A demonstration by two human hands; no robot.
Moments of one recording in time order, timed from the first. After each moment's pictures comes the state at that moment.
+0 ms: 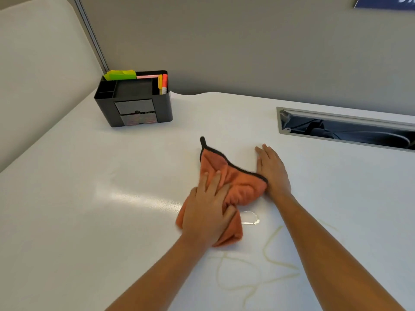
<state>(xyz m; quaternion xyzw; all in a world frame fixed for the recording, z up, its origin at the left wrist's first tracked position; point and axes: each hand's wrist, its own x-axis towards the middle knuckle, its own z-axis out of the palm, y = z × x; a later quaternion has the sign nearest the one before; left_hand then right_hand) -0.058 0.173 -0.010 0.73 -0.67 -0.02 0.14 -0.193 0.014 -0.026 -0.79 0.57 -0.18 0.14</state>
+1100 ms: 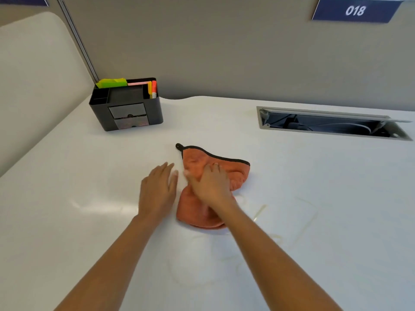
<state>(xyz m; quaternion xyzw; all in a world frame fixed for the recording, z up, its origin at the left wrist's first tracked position) 0.017 0.198 0.002 0.80 -0.54 -0.08 0.24 -0.107 0.143 0.024 -0.77 0.58 -0.08 0.27</state>
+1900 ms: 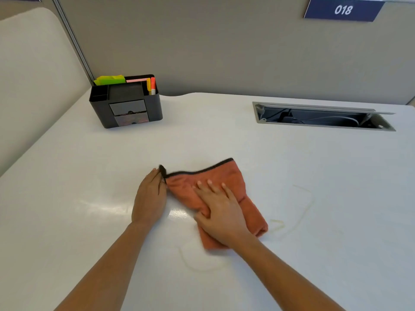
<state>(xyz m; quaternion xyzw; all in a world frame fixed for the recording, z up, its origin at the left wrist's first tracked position) 0.046 0.222 -0.027 0.77 -0.52 -0.13 0.35 -0.147 0.210 -0.015 -0.88 0.44 -0.15 0.14</state>
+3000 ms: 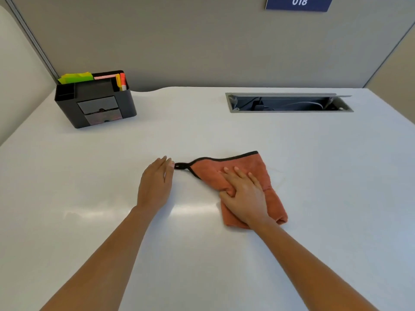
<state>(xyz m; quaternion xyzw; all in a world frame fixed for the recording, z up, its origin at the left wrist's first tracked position) -0.006 0.208 -0.012 0.73 -0.59 -0.16 0.31 -0.236 0.207 -0.001 -0.78 0.59 -0.17 0.13</state>
